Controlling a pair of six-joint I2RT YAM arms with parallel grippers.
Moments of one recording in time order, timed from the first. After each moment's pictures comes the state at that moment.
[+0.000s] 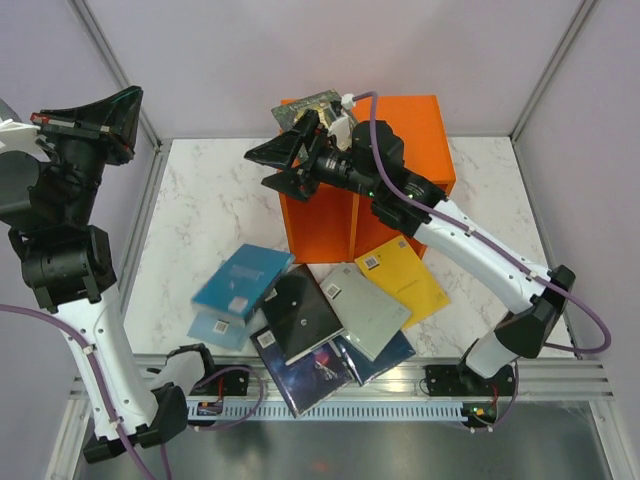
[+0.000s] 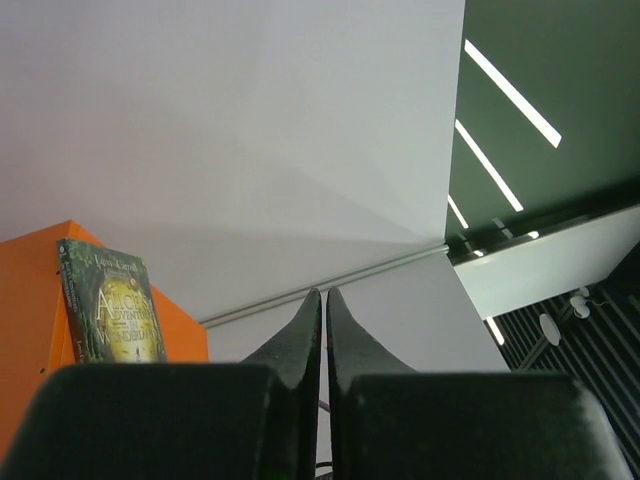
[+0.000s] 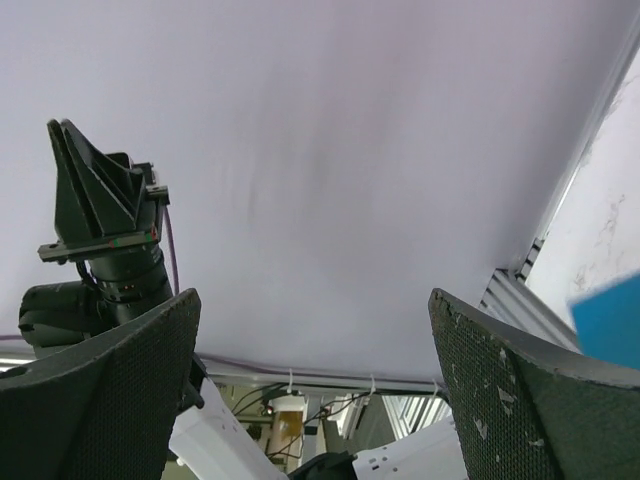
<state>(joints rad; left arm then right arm) 0.27 1.03 1.76 -0.44 0.37 -1.45 0.83 1.58 1.73 -0.14 -0.28 1.33</state>
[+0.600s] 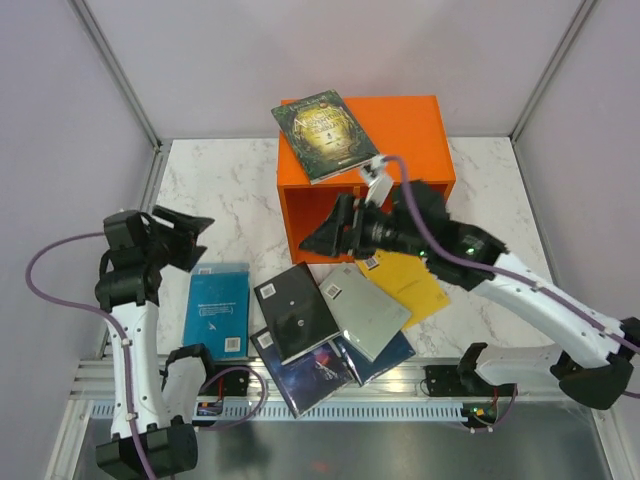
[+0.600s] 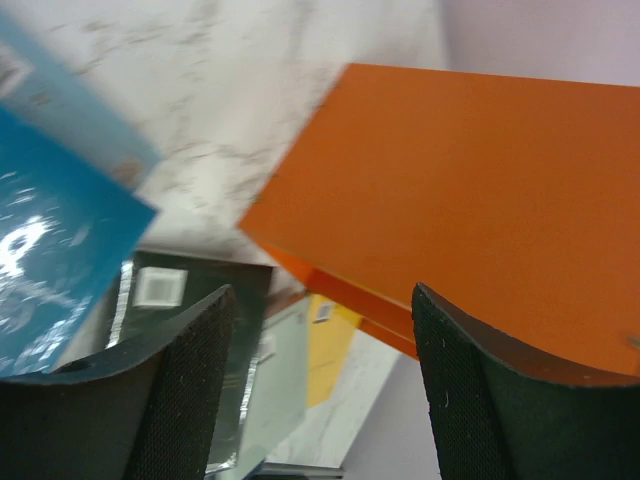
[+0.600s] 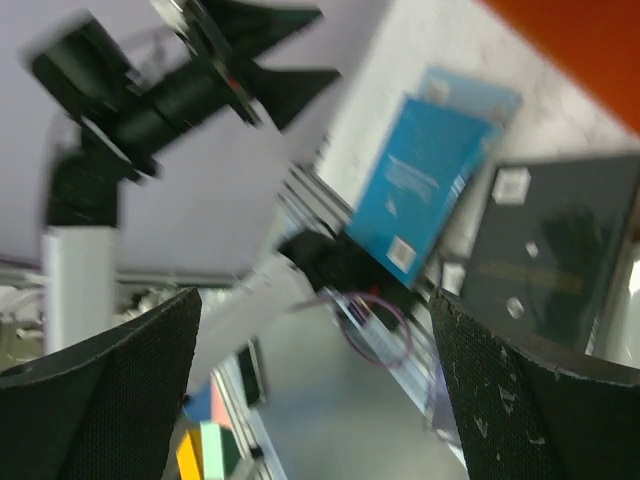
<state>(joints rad) 0.26 0.79 1.00 -0.75 0.38 -1.03 0.90 1.19 1.38 -0.47 -0.21 0.92</state>
